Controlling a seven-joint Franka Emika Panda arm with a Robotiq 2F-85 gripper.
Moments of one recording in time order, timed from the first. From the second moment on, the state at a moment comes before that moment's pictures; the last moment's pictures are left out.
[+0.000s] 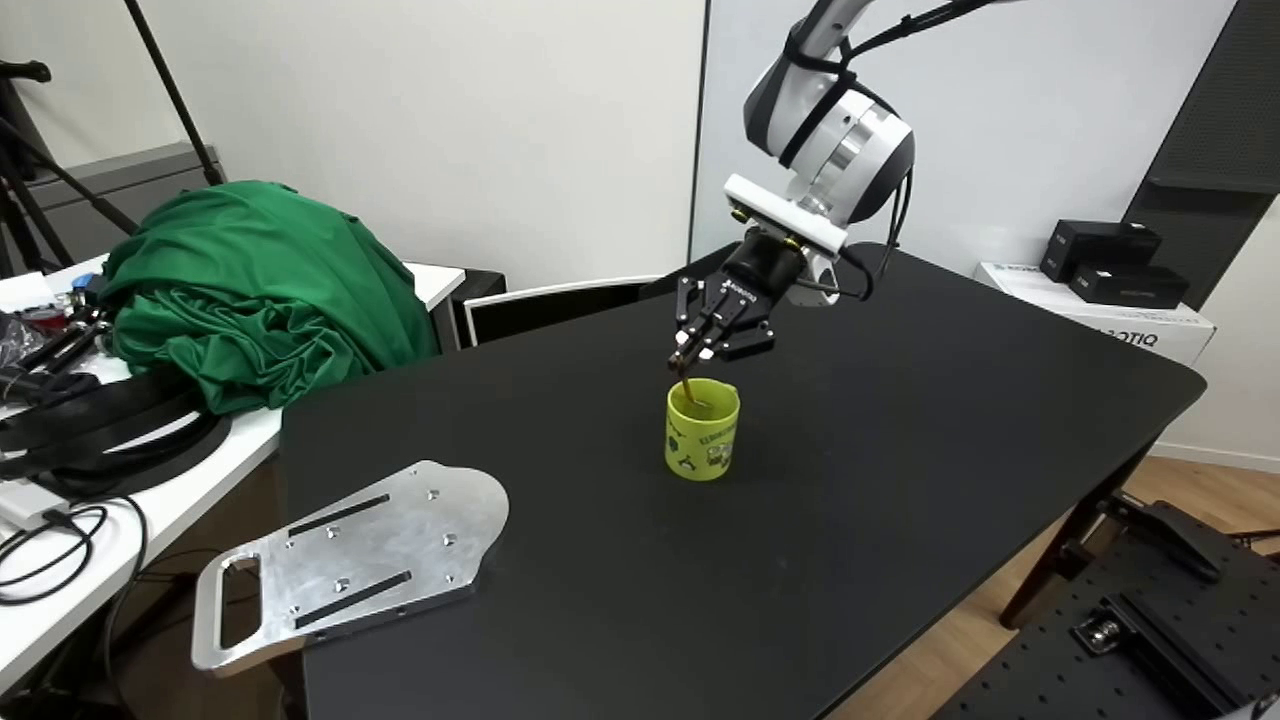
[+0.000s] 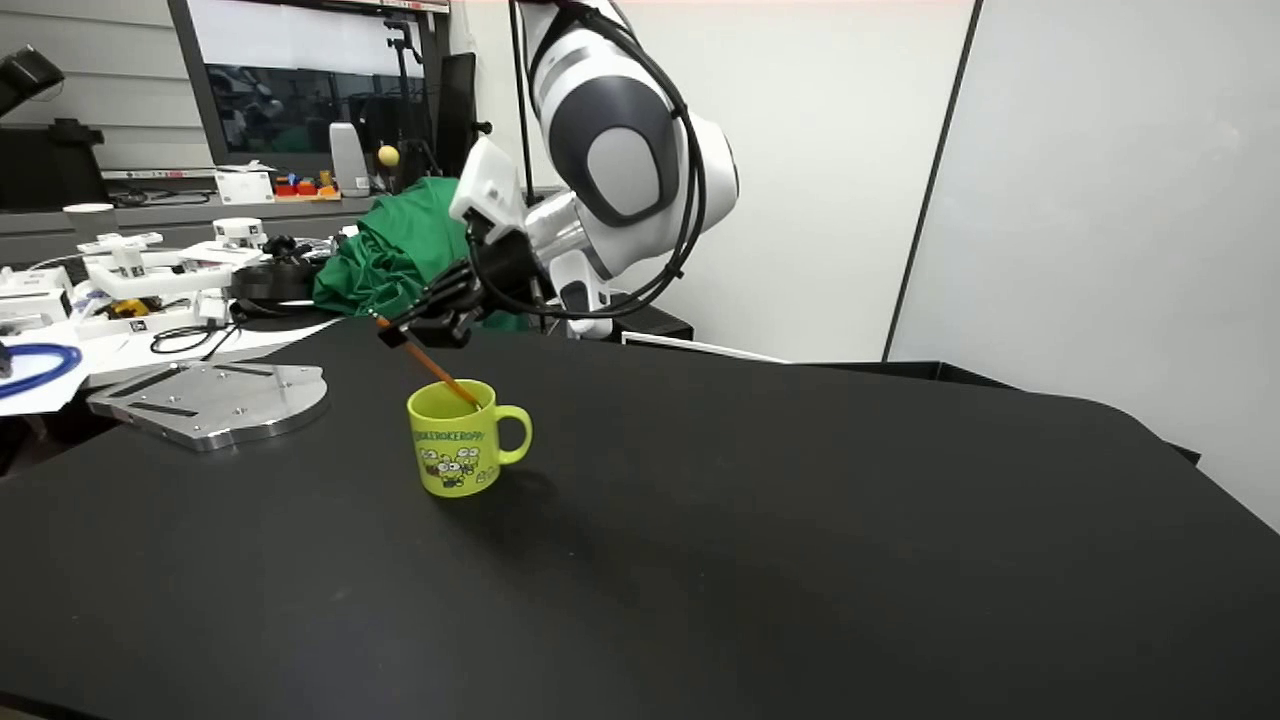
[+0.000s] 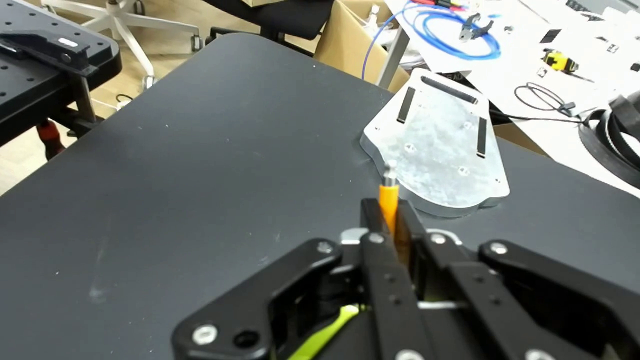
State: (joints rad) arm -0.12 0.51 -0.11 -2.03 0.98 1.71 0.25
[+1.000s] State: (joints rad) arm -0.10 0.42 -0.12 -2.02 0.90 1.77 0.25
